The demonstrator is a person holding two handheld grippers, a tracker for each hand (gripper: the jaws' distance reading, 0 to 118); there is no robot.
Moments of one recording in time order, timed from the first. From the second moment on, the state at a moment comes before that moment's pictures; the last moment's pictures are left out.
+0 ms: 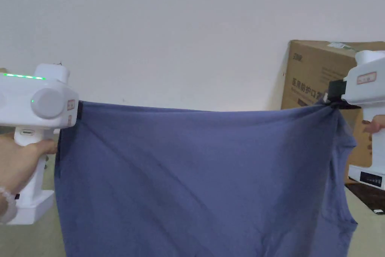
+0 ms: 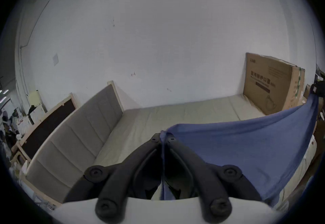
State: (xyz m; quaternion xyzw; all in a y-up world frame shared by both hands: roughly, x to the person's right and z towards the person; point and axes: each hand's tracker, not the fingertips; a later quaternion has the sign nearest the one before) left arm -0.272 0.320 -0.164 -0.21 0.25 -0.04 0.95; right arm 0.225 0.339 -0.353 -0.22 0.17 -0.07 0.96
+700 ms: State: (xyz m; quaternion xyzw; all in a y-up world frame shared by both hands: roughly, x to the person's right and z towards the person) left arm -0.378 0.534 -0.322 -0.03 0.33 -0.07 0.94; right arm 0.097 0.568 -0.494 -0.06 0.15 -0.08 0.98
